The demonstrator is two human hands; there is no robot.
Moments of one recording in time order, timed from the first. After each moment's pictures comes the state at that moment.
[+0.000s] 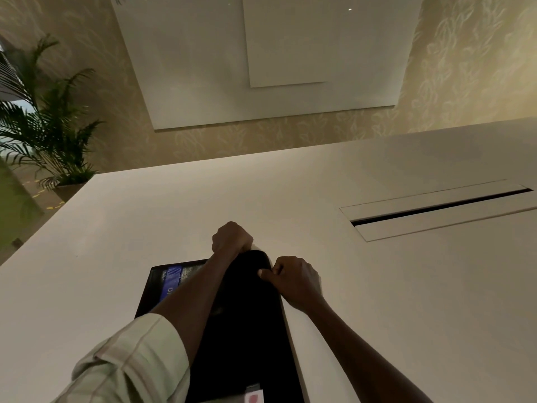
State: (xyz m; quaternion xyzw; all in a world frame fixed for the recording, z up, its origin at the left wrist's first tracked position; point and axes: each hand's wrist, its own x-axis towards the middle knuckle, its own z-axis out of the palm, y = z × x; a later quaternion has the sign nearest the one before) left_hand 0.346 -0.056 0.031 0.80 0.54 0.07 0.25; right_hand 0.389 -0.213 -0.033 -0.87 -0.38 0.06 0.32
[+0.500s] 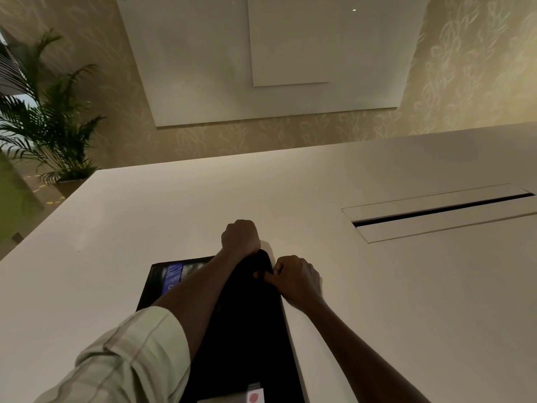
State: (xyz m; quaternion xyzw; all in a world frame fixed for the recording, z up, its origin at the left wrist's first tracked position) left_hand 0.353 -0.061 0.024 0.91 0.41 0.03 0.07; right_hand 0.387 -0.210 -0.030 -0.87 -0.37 0.06 0.32
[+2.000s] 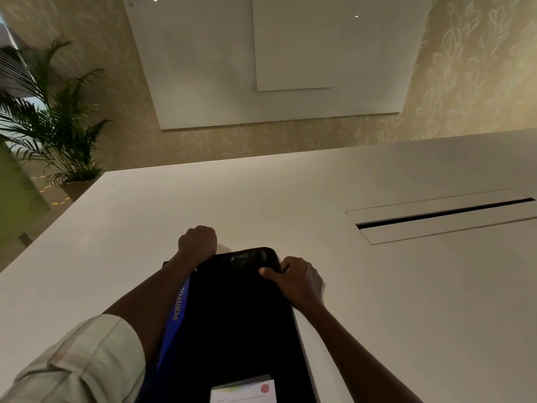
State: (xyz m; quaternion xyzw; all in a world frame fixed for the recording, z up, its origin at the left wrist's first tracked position) left_hand 0.270 -0.004 0.033 0.89 0.45 -0.05 -0.05; right_hand 0.372 -0.205 -0.030 -0.88 -0.29 0.07 0.36
